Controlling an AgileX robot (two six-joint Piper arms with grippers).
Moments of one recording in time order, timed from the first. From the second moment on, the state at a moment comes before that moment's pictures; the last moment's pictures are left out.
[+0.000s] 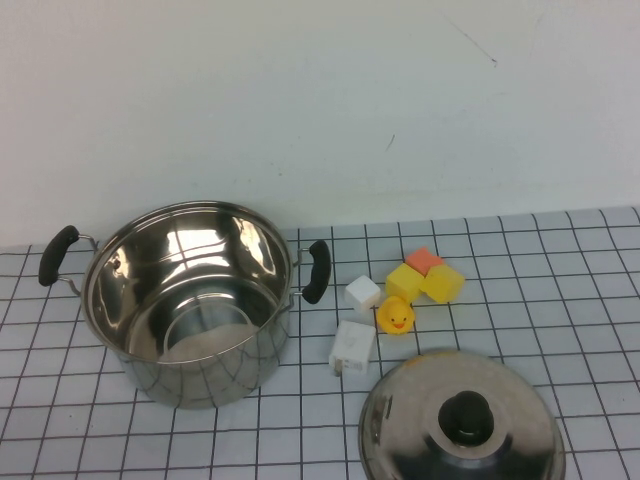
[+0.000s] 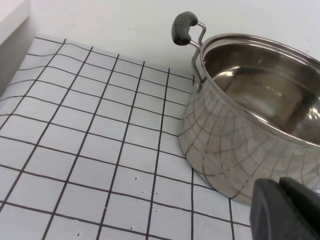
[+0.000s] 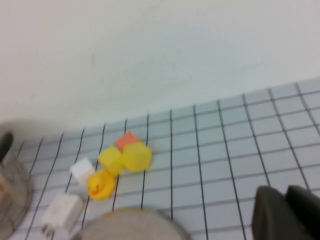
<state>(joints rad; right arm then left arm) 0.02 0.34 -0.23 0.37 0.33 -0.14 0.06 -0.02 0.02 -0.13 0.36 -0.21</state>
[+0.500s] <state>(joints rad) 0.58 1.17 -0.13 0.14 -0.91 -0.08 0.06 -0.02 0.02 -0.13 0.36 -0.21</state>
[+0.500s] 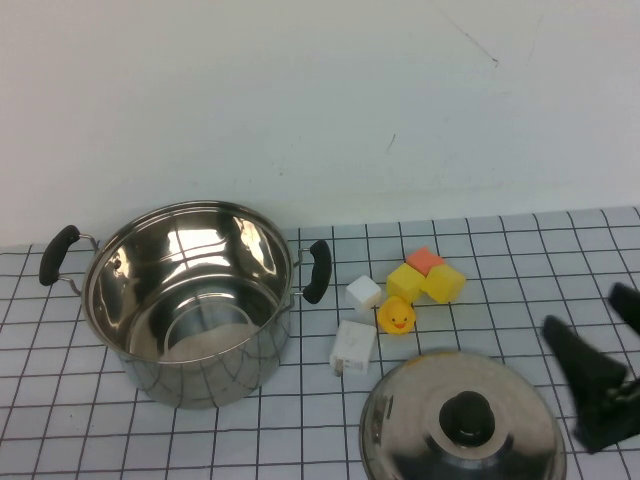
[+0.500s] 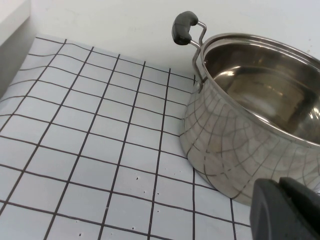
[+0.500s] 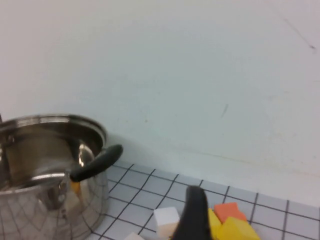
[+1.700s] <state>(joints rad) 0.59 2.00 -0.36 -0.02 -1.07 0.09 0.06 -0.02 0.02 -0.13 0.36 -0.21</state>
